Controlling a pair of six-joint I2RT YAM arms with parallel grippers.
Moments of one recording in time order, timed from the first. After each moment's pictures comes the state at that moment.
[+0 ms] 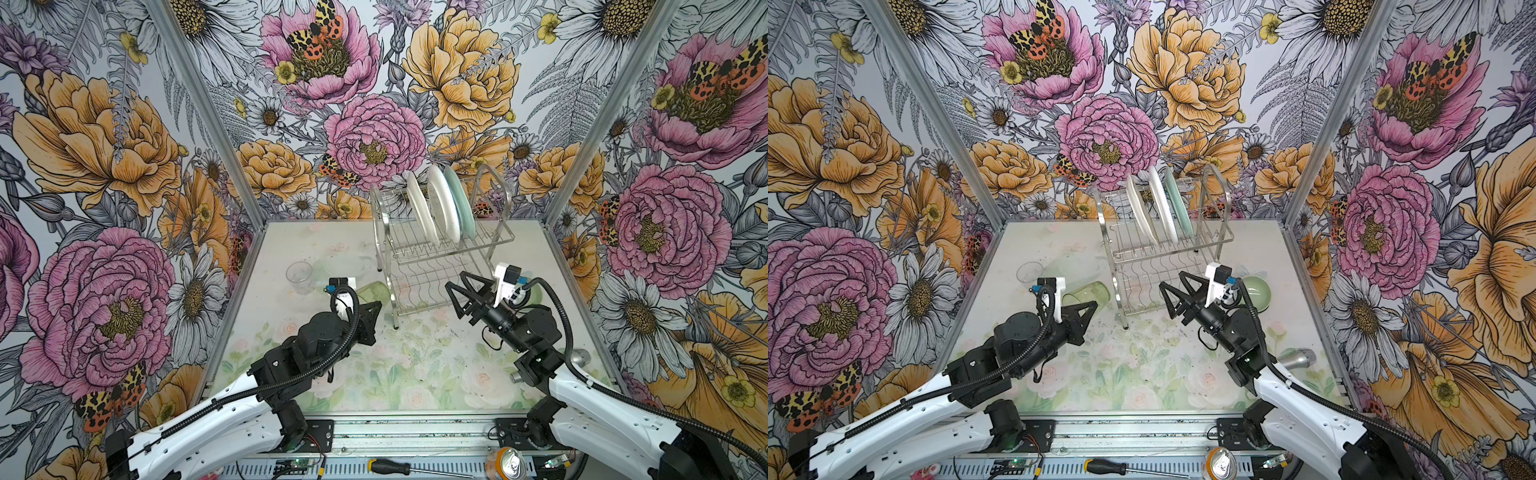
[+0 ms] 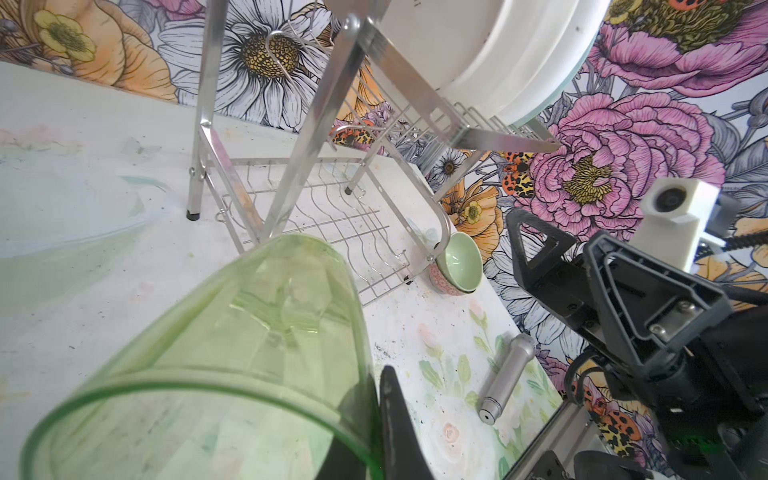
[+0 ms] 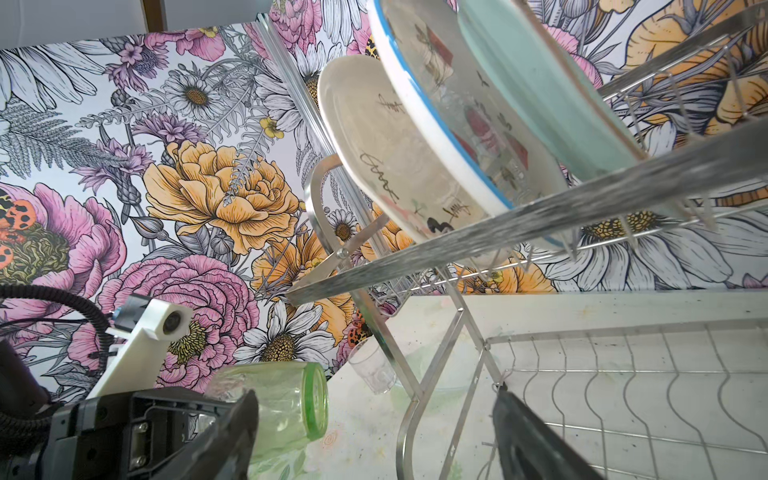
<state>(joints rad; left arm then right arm) -0.97 0.70 0.71 -0.29 -0.34 -0.66 0.55 0.89 0.38 0.71 -0.22 0.54</state>
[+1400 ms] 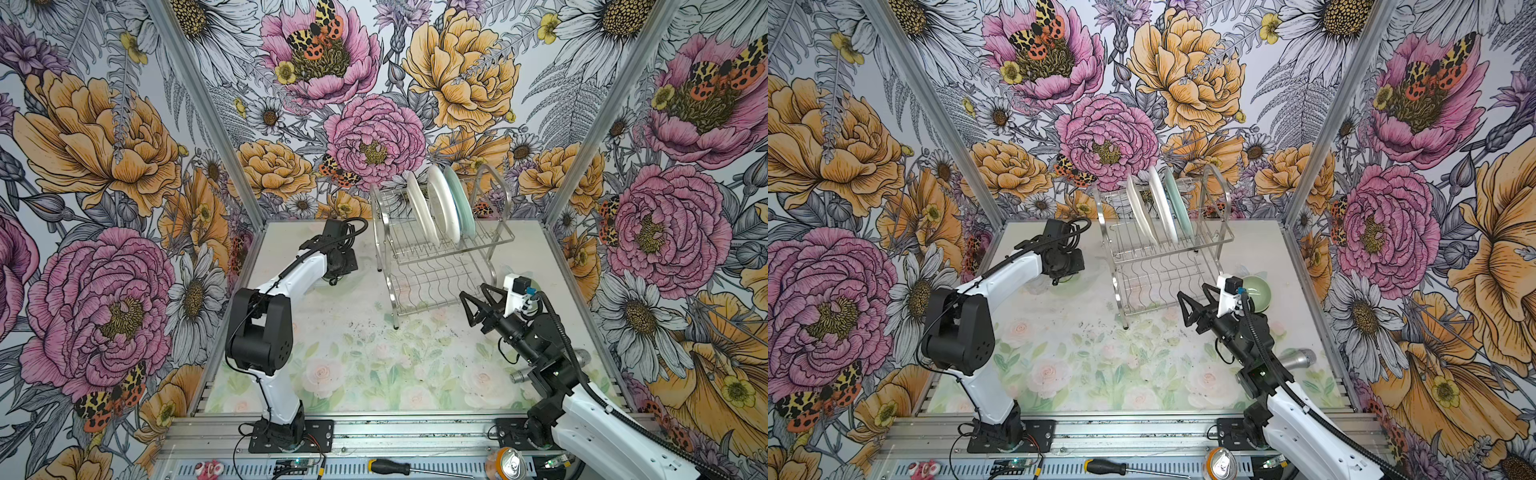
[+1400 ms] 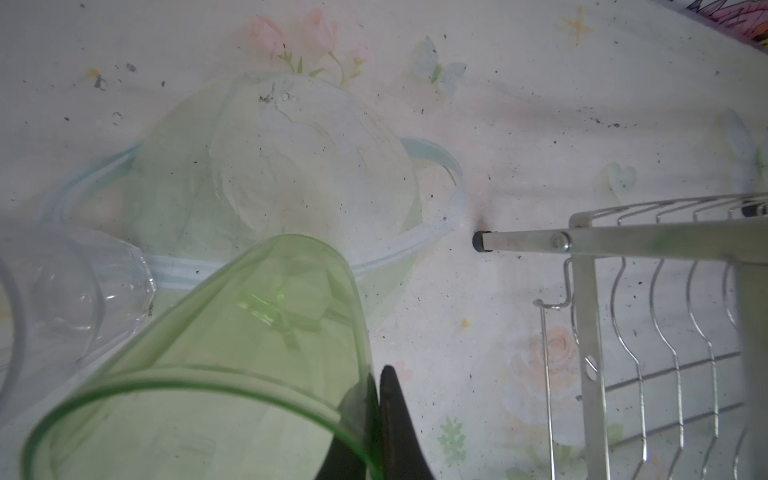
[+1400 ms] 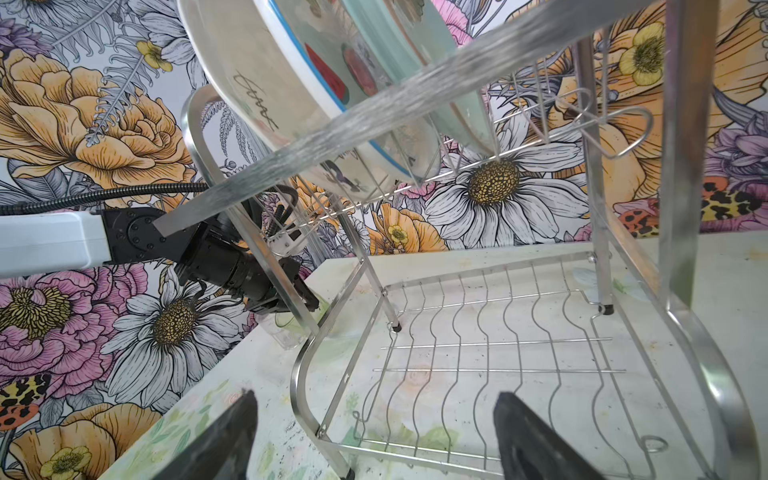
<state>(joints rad) -0.25 1.85 1.45 -0.64 -0.03 -0.45 0.46 0.67 0.32 0.33 -0.14 0.40</state>
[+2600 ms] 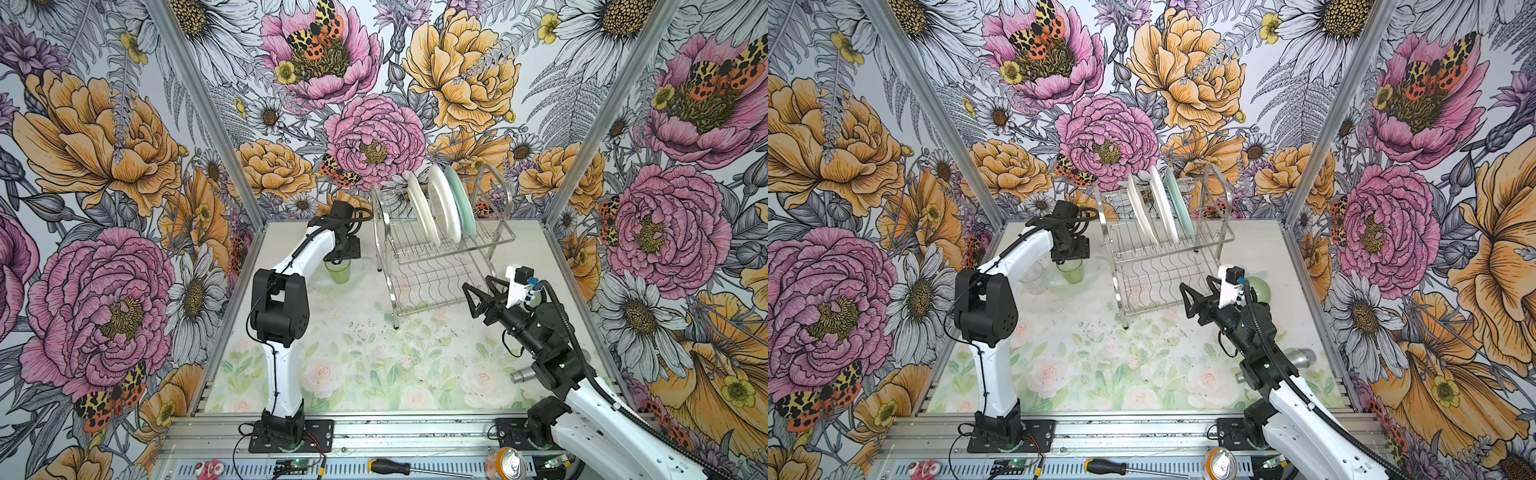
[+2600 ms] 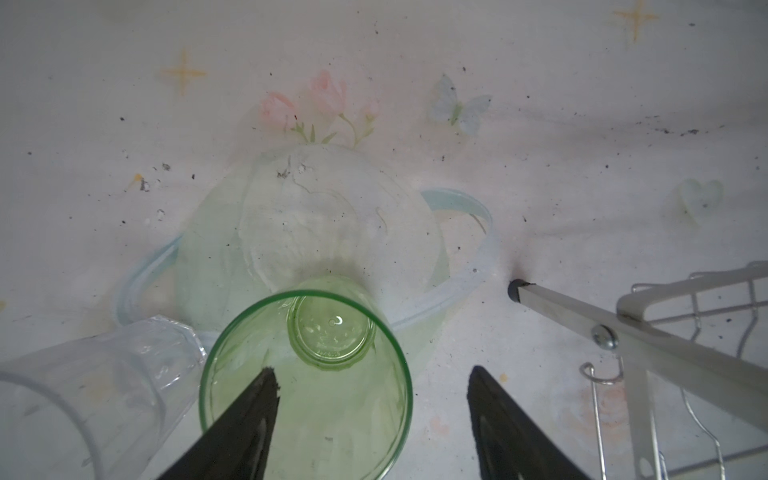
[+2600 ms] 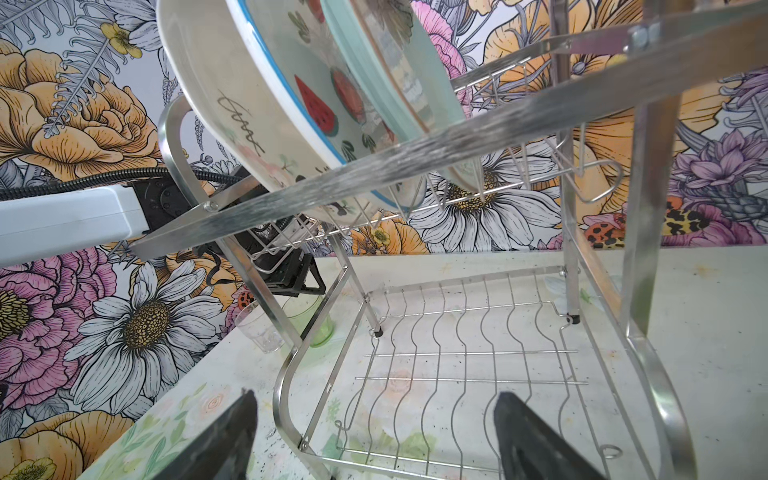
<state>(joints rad) -0.24 2.04 1.83 -0.88 -0.13 -0.30 0.43 0.70 0.46 0.20 -0.13 0.34</state>
